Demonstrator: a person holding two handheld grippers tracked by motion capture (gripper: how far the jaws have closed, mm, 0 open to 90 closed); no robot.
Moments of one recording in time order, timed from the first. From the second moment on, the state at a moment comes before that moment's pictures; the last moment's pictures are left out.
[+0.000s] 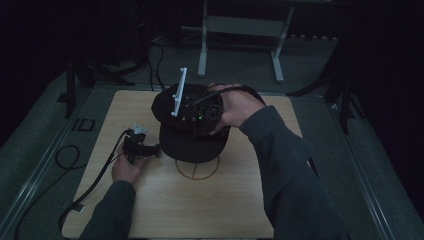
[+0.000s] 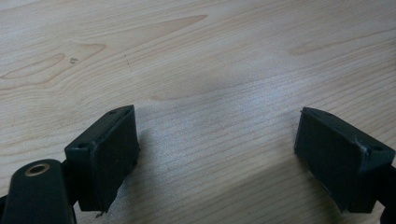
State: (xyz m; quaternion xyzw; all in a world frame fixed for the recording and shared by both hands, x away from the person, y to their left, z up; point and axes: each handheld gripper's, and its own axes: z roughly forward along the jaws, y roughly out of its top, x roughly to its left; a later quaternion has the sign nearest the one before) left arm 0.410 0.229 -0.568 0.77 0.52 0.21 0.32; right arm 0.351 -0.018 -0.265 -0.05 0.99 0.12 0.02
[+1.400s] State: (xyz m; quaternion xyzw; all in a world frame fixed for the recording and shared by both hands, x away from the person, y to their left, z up) left arm 0.410 0.229 -0.568 0.77 0.52 0.21 0.32; right arm 0.358 -0.015 -0.286 -0.03 1.00 0.09 0.02
